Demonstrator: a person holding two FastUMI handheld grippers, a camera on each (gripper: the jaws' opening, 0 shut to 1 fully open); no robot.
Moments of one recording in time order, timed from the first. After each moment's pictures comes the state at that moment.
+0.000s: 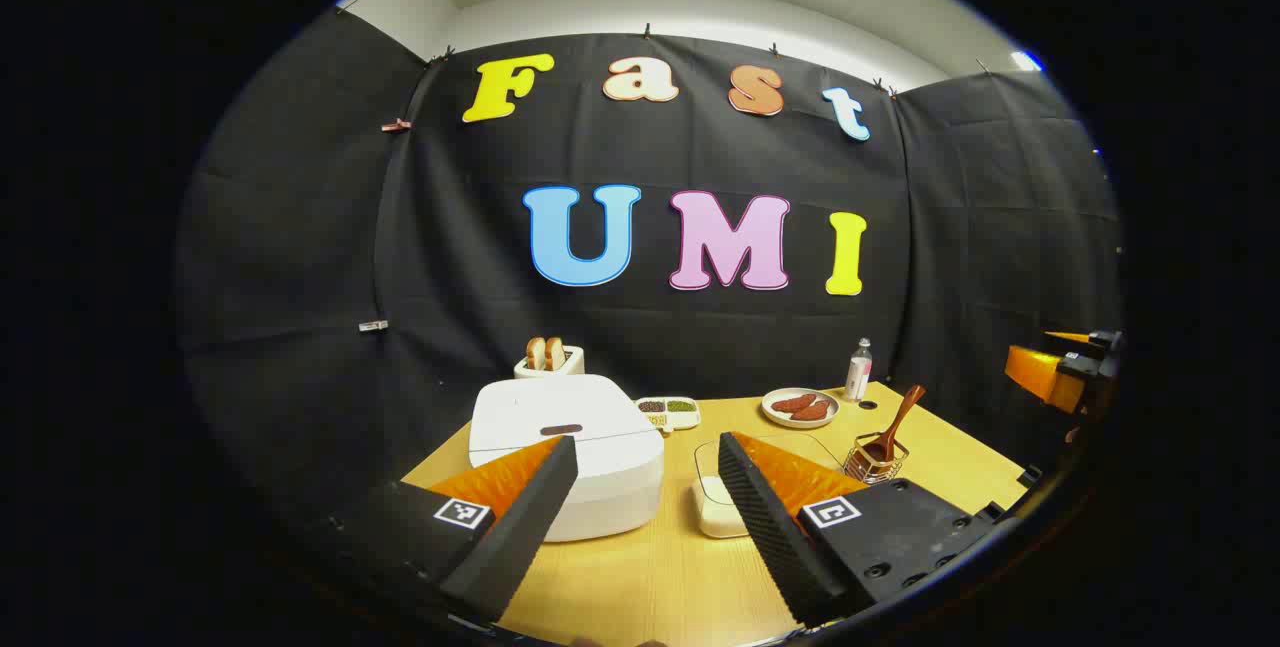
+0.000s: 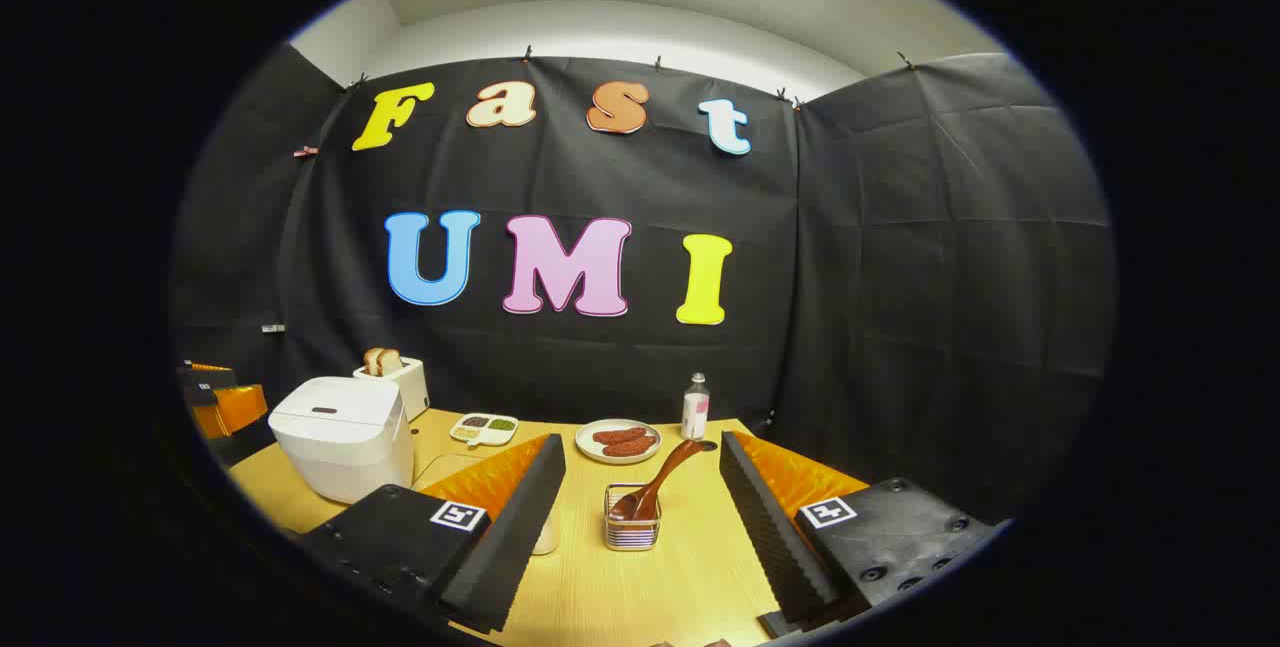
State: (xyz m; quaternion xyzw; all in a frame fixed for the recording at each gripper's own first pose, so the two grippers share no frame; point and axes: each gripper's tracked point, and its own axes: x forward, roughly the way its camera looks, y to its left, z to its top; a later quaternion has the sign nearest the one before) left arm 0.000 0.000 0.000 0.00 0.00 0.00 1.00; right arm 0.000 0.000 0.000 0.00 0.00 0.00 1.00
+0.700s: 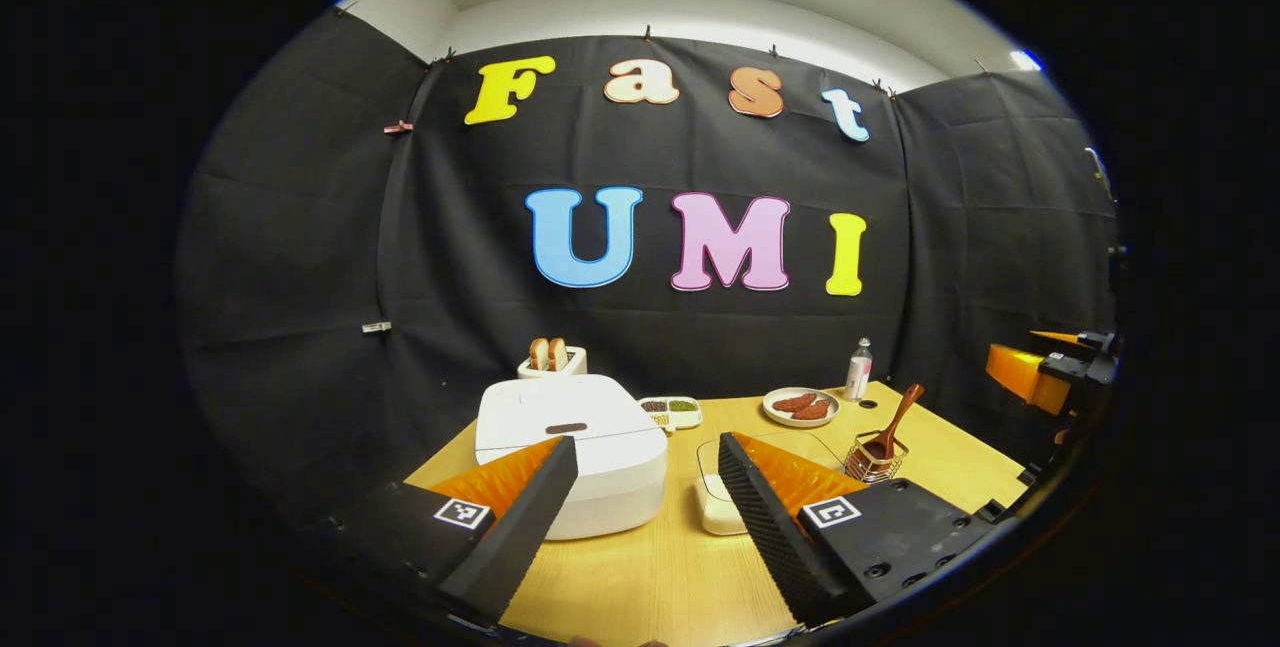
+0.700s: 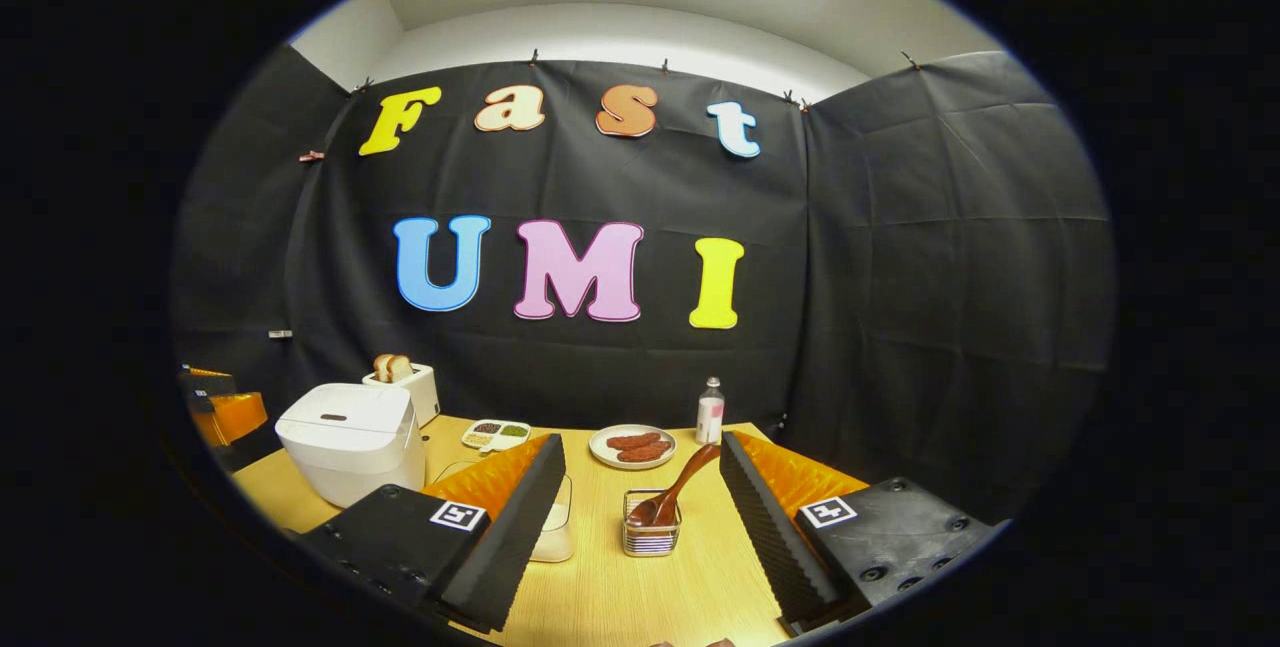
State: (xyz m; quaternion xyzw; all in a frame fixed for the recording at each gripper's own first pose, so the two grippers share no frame) left arm -0.006 -0.001 0.002 0.00 0.00 0.00 1.00; right arm 0.008 0.020 0.003 0.00 -0.02 0.02 1.00
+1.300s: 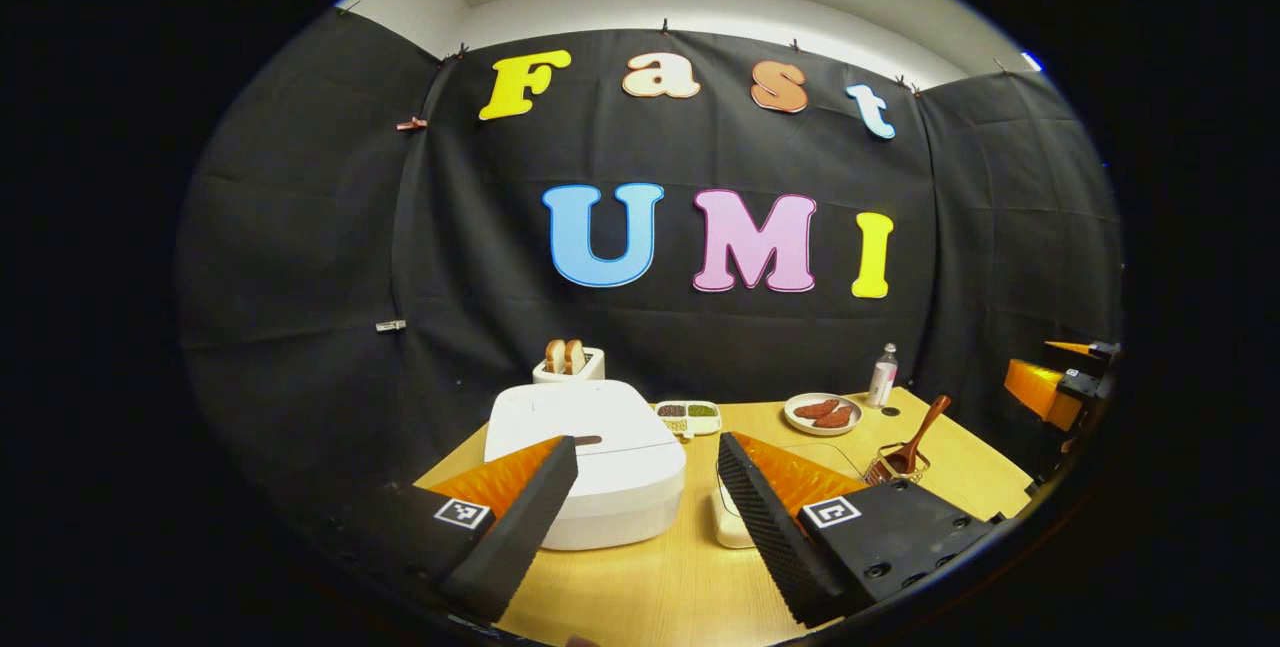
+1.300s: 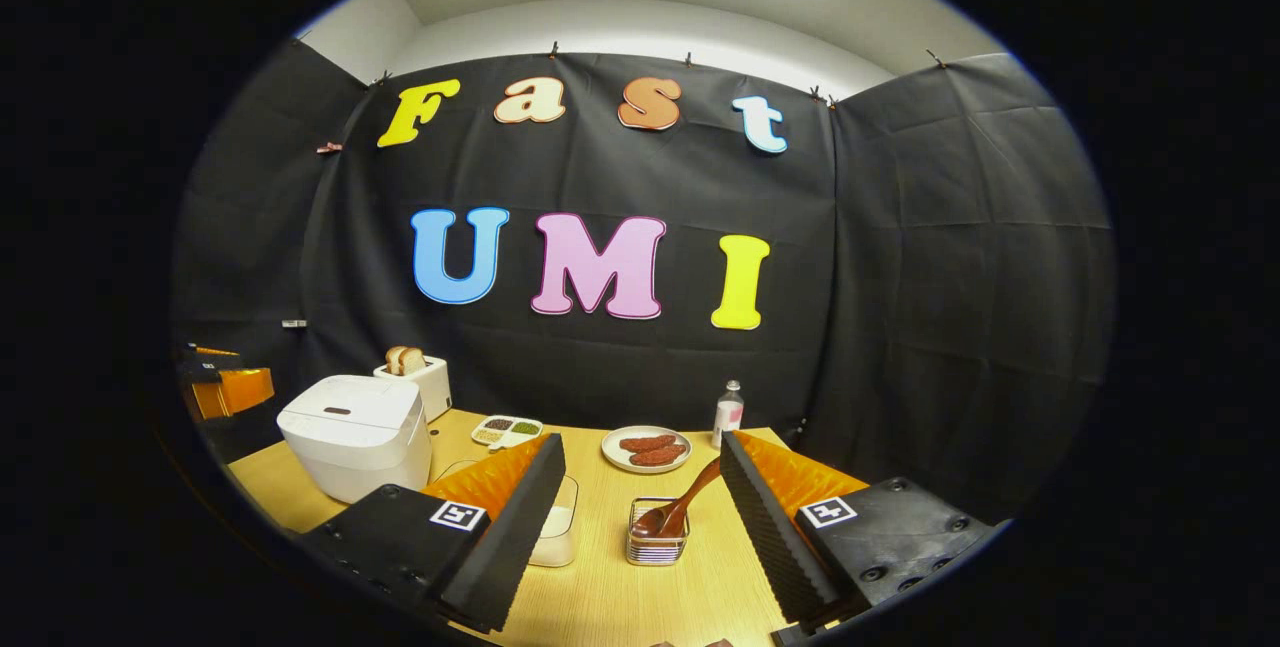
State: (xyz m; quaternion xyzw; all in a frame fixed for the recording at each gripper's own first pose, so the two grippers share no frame) left arm 0.031 0.016 0.021 -0.01 0.00 0.04 1.00; right arm 0.041 0.021 0.004 -0.02 -0.01 0.05 1.00
